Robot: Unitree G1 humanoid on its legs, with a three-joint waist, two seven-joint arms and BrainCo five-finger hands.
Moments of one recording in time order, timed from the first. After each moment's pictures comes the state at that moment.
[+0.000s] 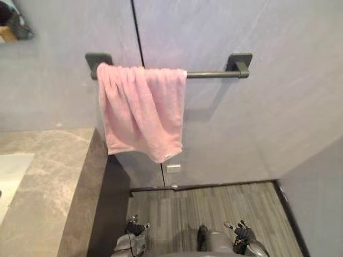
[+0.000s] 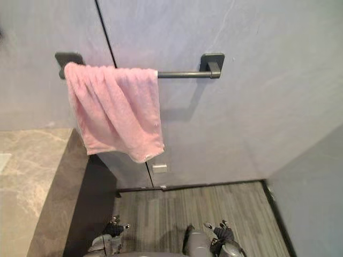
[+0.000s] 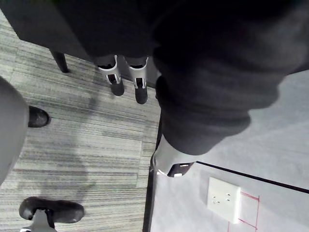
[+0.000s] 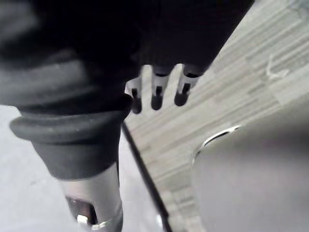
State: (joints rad) left arm 0.05 -0.01 0.11 1.01 -0.14 -0.07 0.07; right arm 0.06 -0.03 -0.27 0.99 0.17 -0.04 -0.08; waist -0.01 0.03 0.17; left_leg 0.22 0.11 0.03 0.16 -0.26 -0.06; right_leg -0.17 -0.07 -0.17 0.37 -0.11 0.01
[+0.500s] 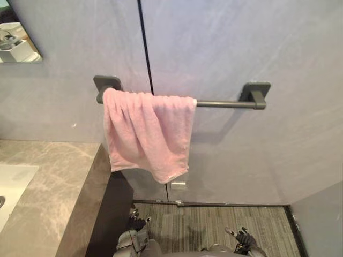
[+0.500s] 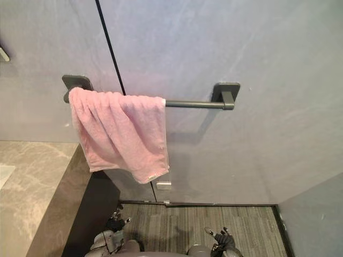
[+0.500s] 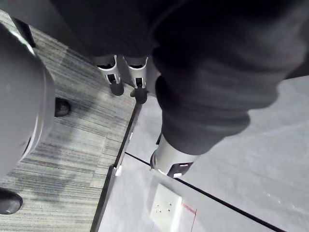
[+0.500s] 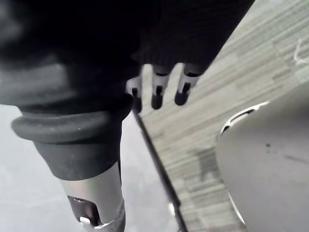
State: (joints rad) left arm 0.04 -0.01 0.16 0.96 -0.13 -0.07 0.07; right arm 0.10 0.00 -0.26 0.99 0.20 -0.03 -0.09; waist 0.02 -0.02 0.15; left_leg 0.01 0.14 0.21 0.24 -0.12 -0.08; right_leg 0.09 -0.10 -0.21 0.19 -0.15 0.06
